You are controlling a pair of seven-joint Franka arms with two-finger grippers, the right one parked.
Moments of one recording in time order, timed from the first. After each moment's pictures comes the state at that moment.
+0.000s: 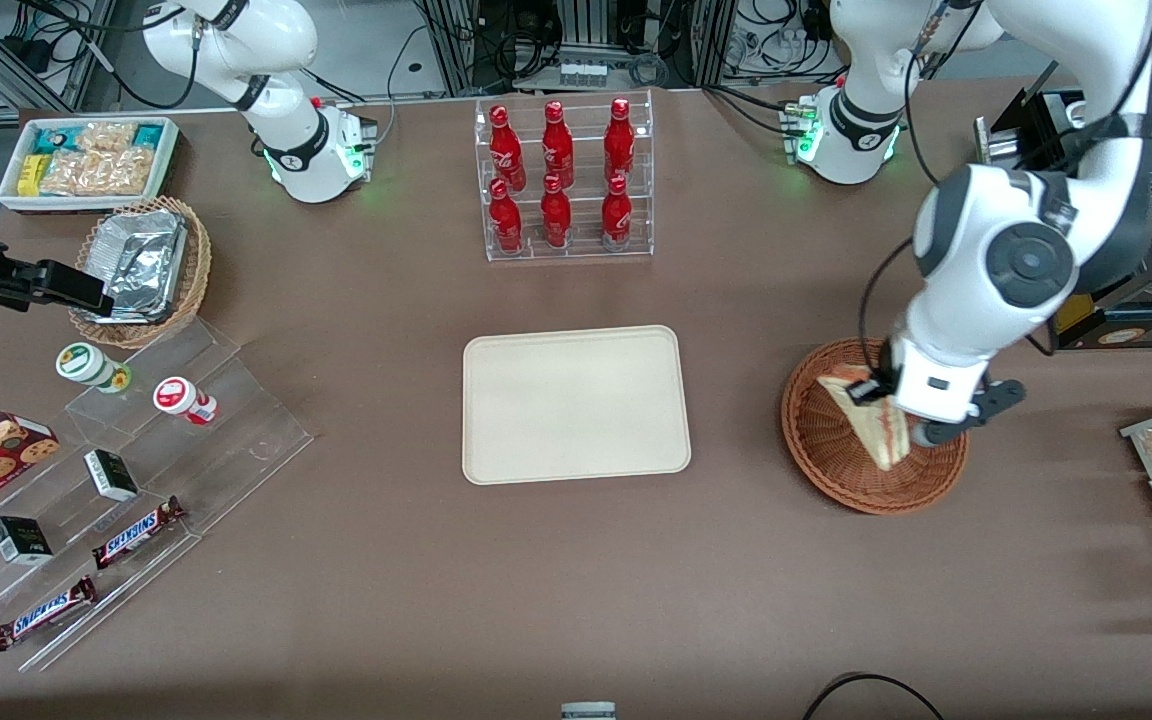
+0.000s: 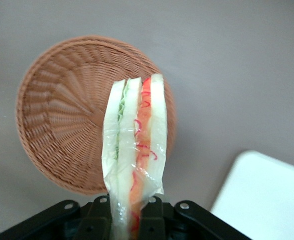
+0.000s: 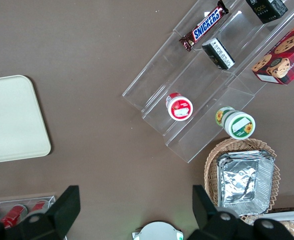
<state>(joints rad) -0.24 0.18 -0.06 -1.83 0.04 1.99 -0.71</state>
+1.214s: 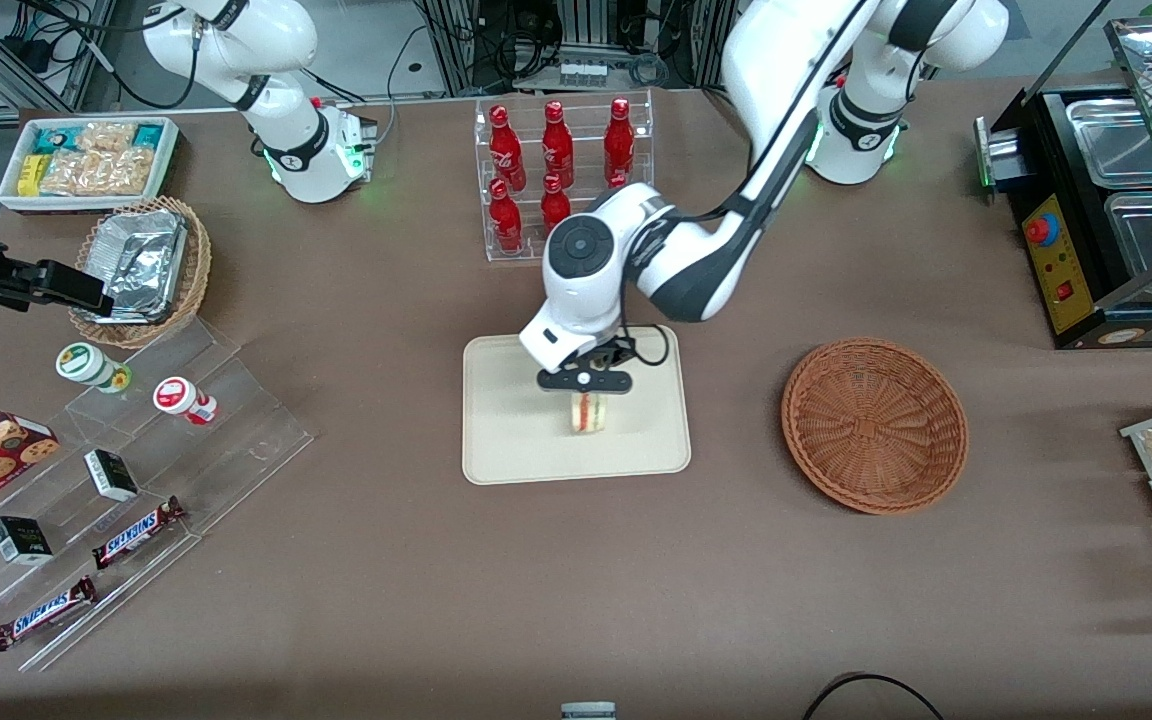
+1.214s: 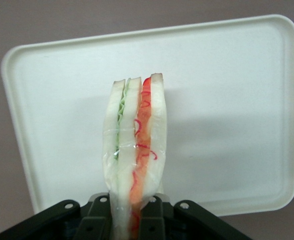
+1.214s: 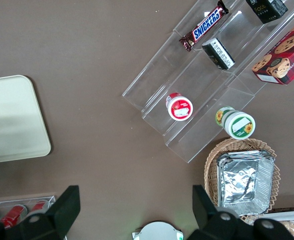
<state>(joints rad) -0.77 0.67 -0.07 -1.48 0.04 2.15 -0.78</state>
